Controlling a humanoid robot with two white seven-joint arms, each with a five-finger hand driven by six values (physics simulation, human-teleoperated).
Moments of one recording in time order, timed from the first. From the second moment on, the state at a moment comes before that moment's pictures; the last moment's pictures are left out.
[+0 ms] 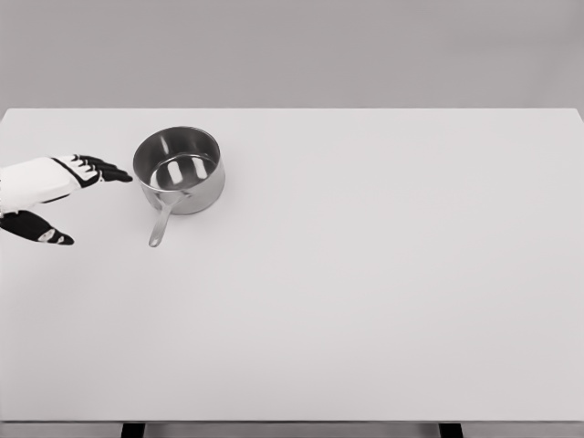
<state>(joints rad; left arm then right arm) -0.30 1.06 -0.33 -1.61 -0.12 -0.53 -0.50 0.02 0.00 0.60 -0.10 0.16 -0.06 0.36</state>
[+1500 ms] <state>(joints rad) -0.79 0.91 -0.82 -1.72 -0.31 -0.61 -0.61 0.03 0.00 0.54 -0.10 0.16 -0.05 0.36</state>
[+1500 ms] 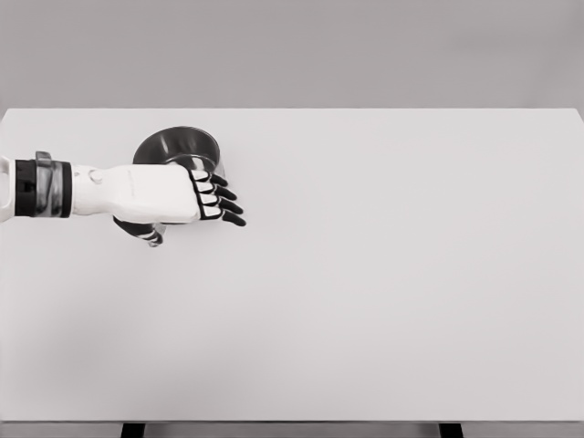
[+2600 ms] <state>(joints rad) -0.86 0.85 -0.83 -1.67 -0.27 -0.61 -0.61 0.03 0.00 0.54 -0.10 0.16 -0.05 0.36</state>
